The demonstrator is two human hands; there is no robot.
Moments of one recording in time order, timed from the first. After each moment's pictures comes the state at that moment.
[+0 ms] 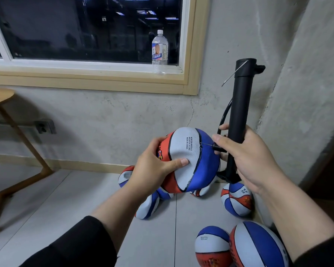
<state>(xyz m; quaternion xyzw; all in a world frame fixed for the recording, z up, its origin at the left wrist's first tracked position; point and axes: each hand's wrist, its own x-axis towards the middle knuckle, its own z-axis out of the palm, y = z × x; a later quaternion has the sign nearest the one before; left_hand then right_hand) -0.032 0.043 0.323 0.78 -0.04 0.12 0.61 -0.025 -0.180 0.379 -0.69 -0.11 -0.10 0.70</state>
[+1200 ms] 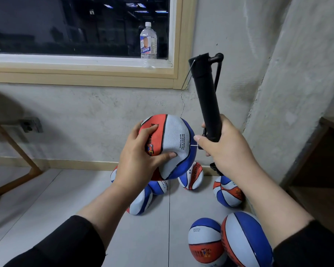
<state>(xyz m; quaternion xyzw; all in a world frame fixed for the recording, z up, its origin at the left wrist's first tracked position) -0.035 0.038 0.325 0.84 -0.08 0.29 0.45 -0.030 -0.173 0.379 -0.85 -0.10 -0.20 0.48</state>
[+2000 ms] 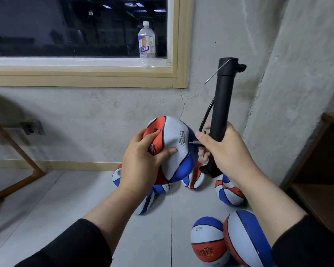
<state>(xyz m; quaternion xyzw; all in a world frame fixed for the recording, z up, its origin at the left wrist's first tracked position) -0.037 0.024 0.326 0.85 -0.02 0.29 0.44 -0.025 -0.176 0.364 -0.76 -0.10 -0.14 0.62</state>
